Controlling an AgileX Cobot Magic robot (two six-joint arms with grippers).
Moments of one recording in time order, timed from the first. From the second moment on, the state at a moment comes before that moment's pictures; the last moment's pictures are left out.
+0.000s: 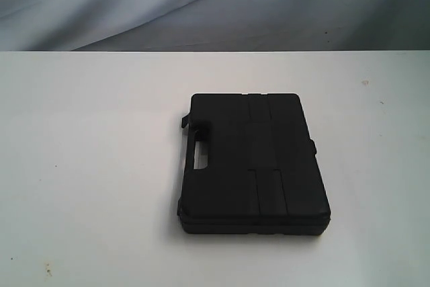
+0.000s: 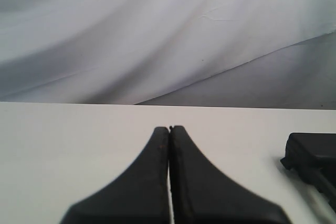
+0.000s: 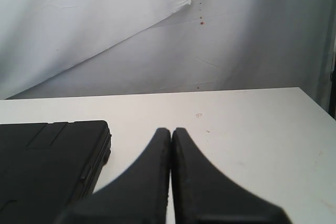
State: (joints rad) left arm -0.06 0.00 0.00 -0.04 0.11 -0.02; right arm 0.15 0.01 0.00 -0.08 0.15 0.13
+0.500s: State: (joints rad) left arm -0.06 0.00 0.00 -0.04 0.10 -0.02; right arm 0.15 0.01 0.00 -0.08 0.15 0.13
